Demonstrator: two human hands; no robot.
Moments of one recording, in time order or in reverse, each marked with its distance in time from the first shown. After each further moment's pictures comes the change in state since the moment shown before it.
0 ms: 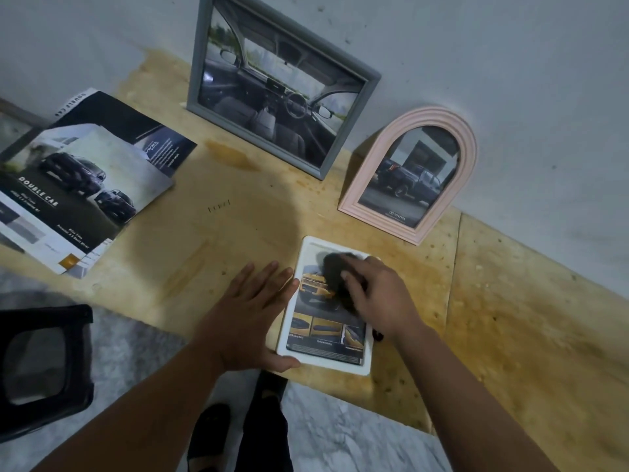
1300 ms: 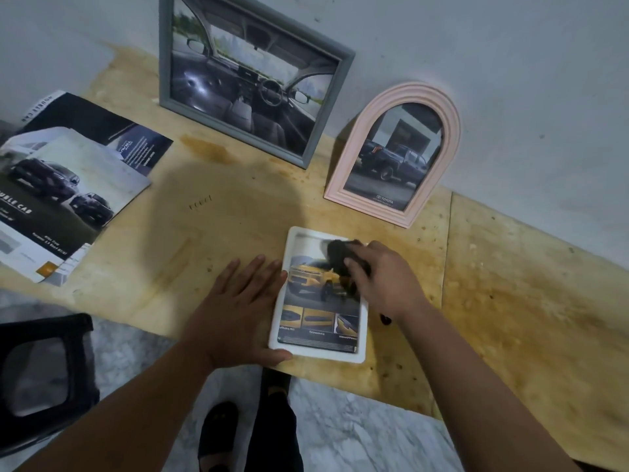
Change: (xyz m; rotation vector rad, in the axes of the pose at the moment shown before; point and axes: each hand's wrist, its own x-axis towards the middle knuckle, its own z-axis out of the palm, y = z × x) left_hand 0.003 0.002 -0.001 0.084 -0.098 -0.016; right_hand -0.003 0.025 -0.010 -0.058 0.004 0.023
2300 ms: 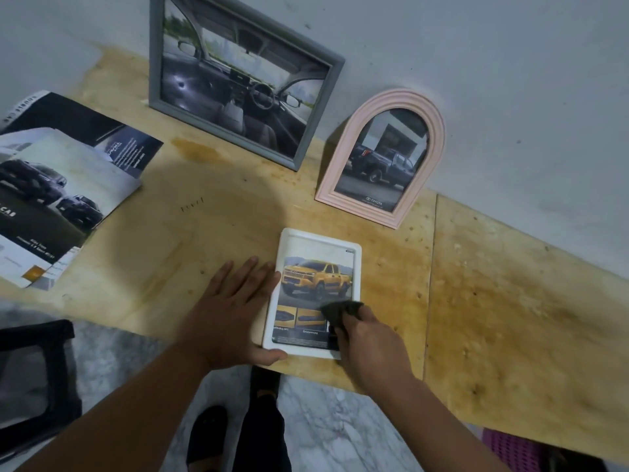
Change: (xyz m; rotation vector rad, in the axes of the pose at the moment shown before) left_hand -0.002 -0.001 -0.001 -0.064 0.078 0.005; right_hand -0.091 -0.037 0.032 -0.304 -0.217 0.196
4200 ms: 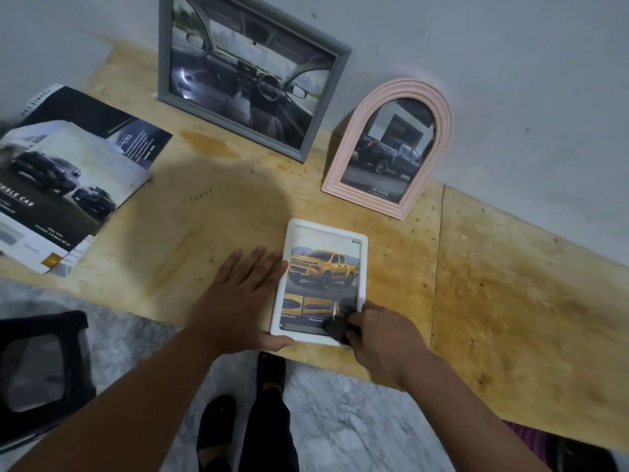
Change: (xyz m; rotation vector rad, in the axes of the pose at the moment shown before) left_hand -0.001 0.002 0.000 0.035 -0.056 -0.035; right_hand -0.001 0.010 -0.021 -0.017 -0.182 -0.085
